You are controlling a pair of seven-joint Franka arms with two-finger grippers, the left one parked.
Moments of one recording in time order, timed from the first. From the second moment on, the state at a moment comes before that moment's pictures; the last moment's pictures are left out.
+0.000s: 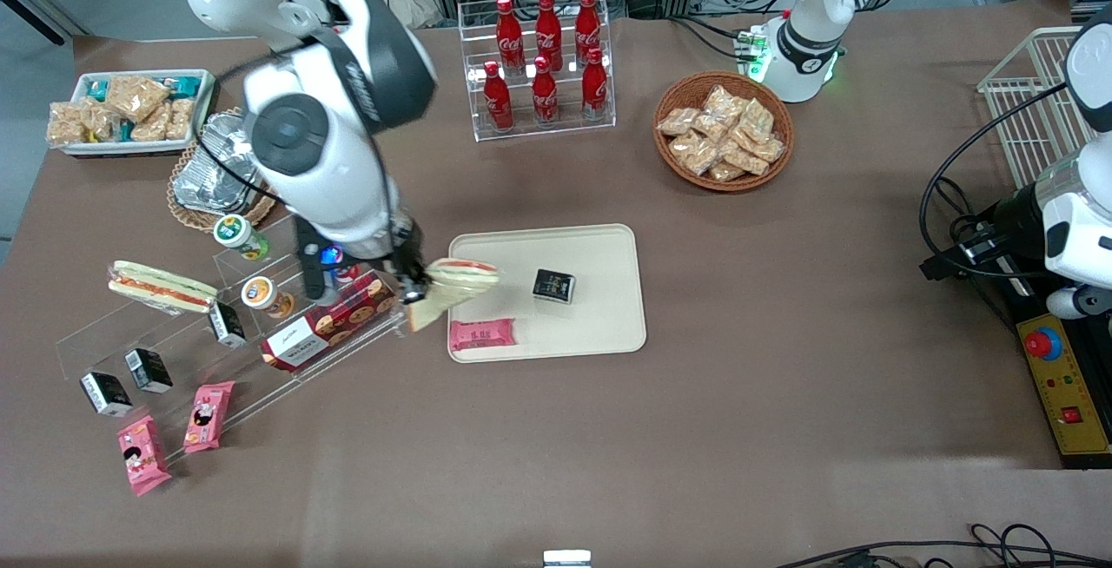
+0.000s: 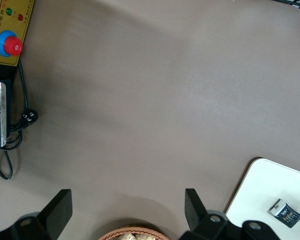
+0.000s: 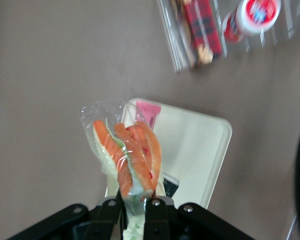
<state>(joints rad) 0.85 0.41 -0.41 -1.42 0.23 1.83 1.73</state>
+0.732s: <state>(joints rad) 0.96 0.62 -0.40 -1.42 0.36 2.02 1.91</state>
